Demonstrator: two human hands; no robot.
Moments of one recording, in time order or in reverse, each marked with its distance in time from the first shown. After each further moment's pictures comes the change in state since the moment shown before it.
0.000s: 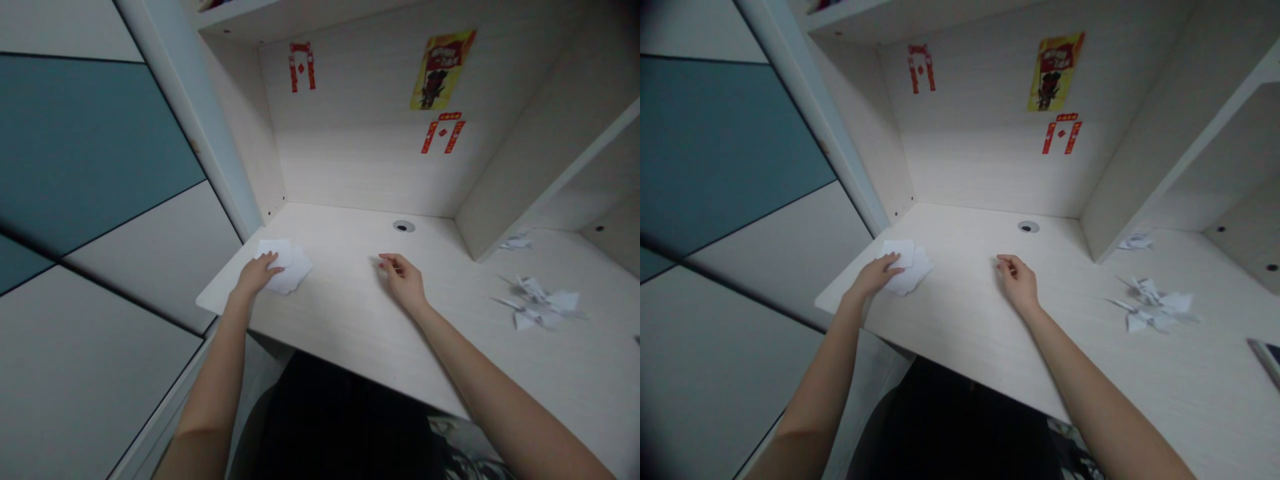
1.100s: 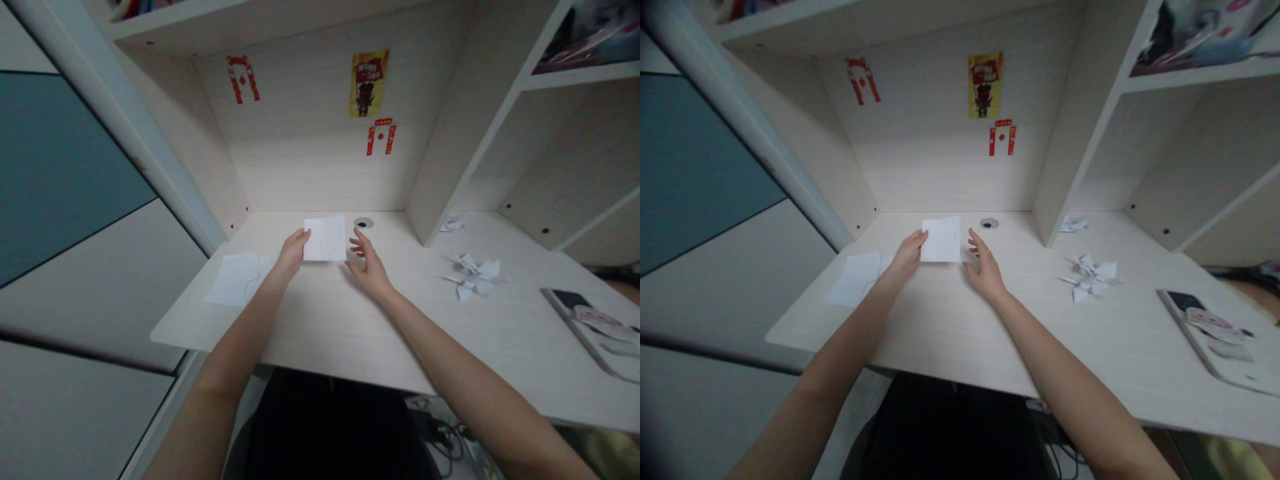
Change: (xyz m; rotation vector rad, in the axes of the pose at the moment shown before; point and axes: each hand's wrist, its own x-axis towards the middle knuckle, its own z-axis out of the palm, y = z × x) left_hand 0.083 0.192 0.024 -1.664 -0.121 0.129; right_hand 0.008 -0.014 -0.015 0.034 0.004 -0.281
